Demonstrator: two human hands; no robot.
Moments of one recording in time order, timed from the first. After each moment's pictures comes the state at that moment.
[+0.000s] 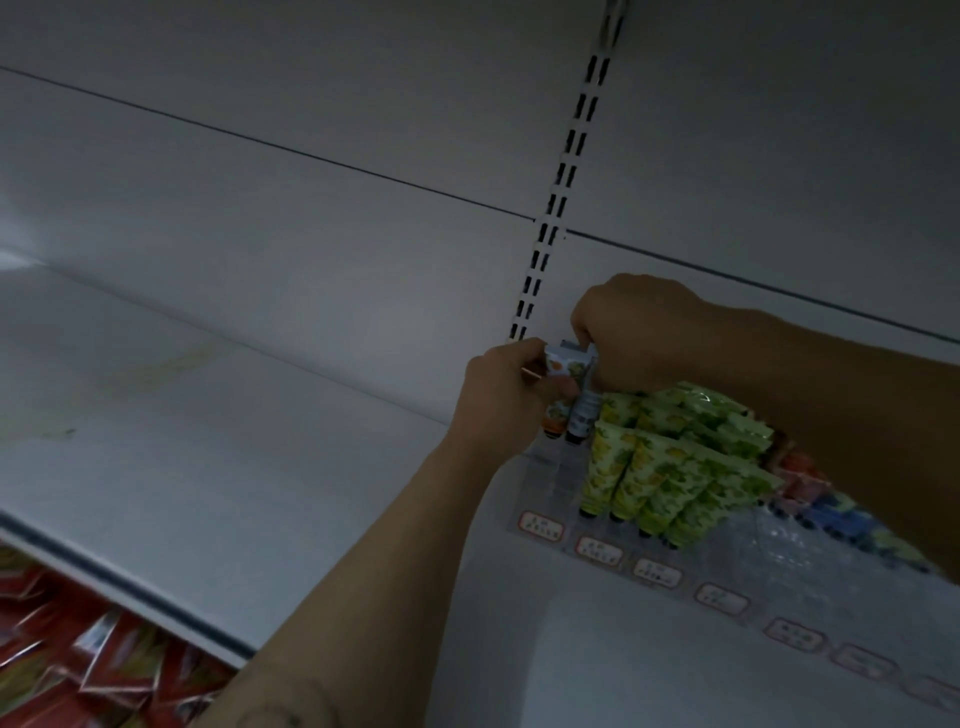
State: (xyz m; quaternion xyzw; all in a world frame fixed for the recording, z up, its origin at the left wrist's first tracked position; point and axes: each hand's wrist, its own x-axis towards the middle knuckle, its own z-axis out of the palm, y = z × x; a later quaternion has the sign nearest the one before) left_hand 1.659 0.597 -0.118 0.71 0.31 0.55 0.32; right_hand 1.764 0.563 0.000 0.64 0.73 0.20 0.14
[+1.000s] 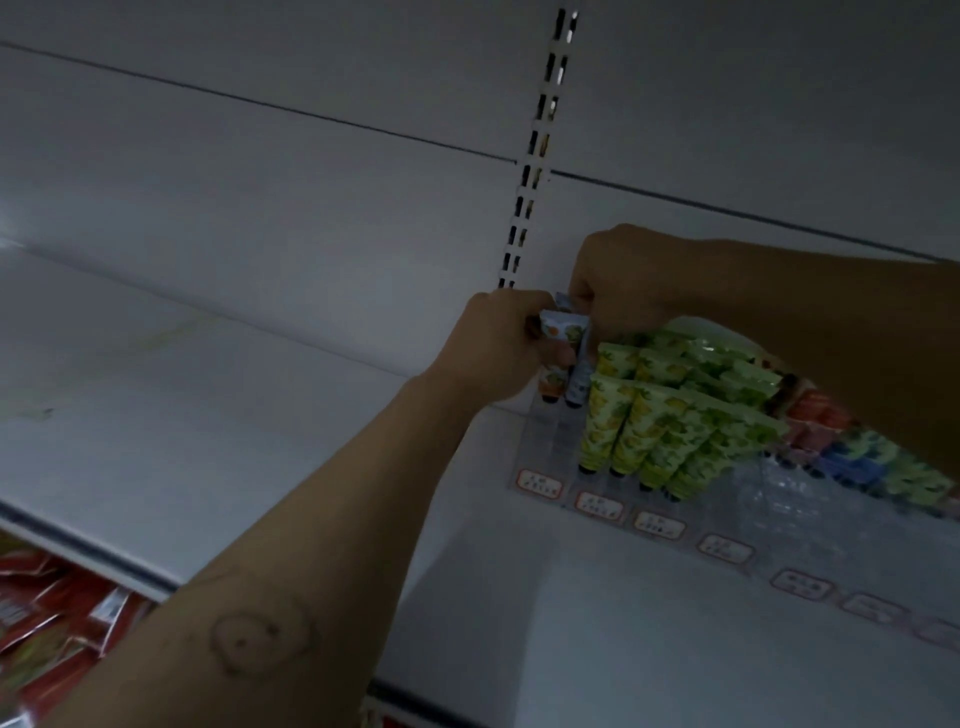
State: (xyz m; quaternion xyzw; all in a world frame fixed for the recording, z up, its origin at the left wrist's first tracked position) left_hand 1.656 0.609 -0.107 0.82 0.31 0.45 0.18; right_hand 1.776 0.578 -0.003 0.65 0.73 0.13 0.18
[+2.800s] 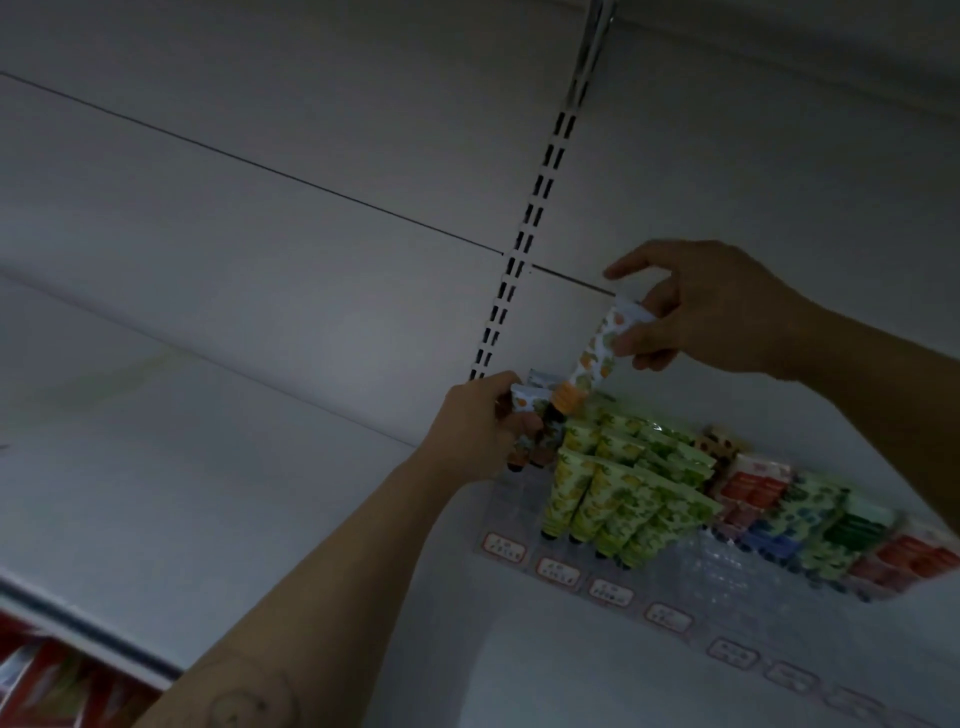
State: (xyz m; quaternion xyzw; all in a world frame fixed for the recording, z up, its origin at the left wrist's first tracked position) left_hand 1.660 0.604 -0.119 0.78 0.30 0.47 0.30; right_hand 1.797 0.510 0.060 0.67 0.71 -0.03 -0.22
